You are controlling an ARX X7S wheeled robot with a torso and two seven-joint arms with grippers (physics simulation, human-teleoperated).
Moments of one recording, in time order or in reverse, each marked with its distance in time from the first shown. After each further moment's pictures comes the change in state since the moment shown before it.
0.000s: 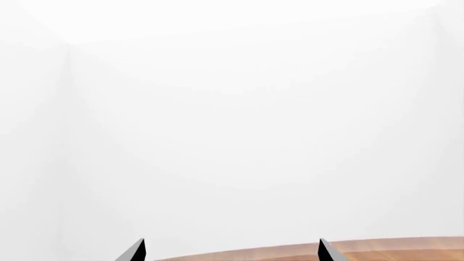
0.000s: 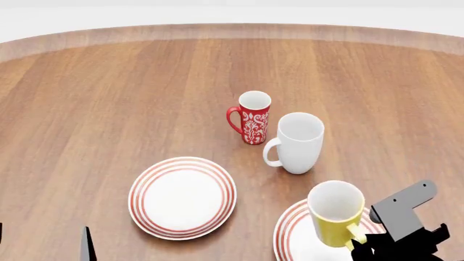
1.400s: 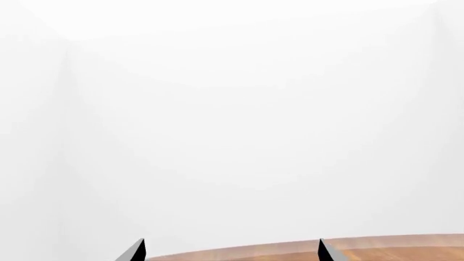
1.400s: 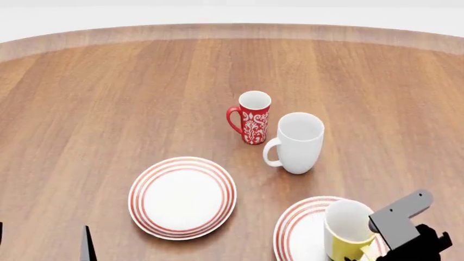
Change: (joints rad) left arm -0.008 -0.013 0.015 0.002 -0.013 -0.014 -0.015; right arm 0.045 -0.062 -0.048 0.218 -0.080 -0.106 0.001
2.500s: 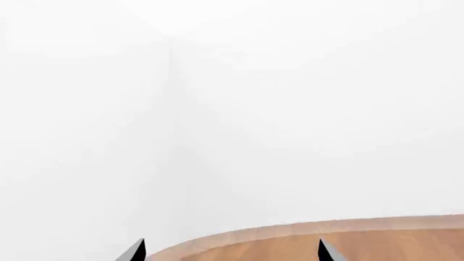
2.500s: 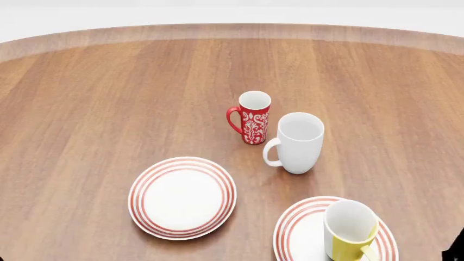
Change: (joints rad) left arm 0.020 -0.122 -0.225 -0.099 -0.084 -0.062 -0.129; right arm -0.764 -0.019 0.856 -0.866 0.444 -0.560 0.376
